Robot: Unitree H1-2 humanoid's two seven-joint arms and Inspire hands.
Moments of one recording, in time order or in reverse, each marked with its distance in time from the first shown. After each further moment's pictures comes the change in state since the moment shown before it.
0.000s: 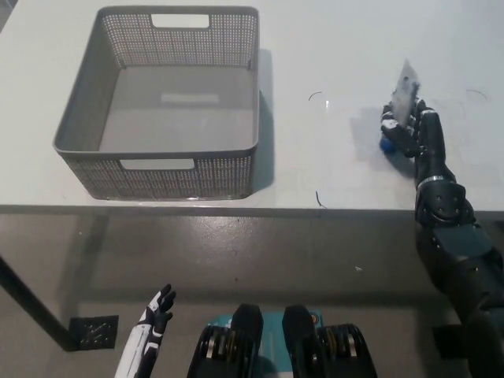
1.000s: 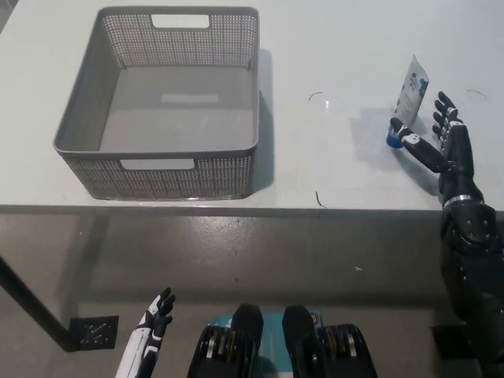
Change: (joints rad) left_arm 0.013 0.000 0.000 0.000 0.000 0.000 0.000; right_arm 0.178 -0.022 -0.033 -0.319 0.013 0.105 0.104
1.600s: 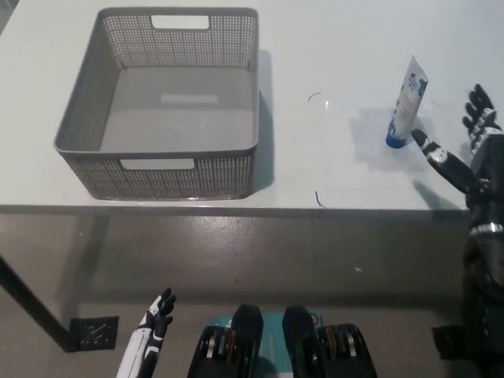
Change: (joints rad) left_arm 0.002 -0.002 0.000 0.000 0.003 0.000 0.000; right_arm 0.219 0.024 -0.033 -0.469 0.016 0.039 0.045
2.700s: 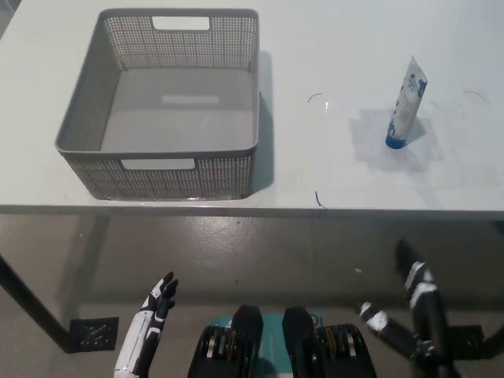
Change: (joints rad) left_arm -0.047 -0.004 0.021 0.000 -0.001 0.029 -0.026; right_arm 0.575 0.138 0.202 -0.402 -0.098 -0.157 0.024
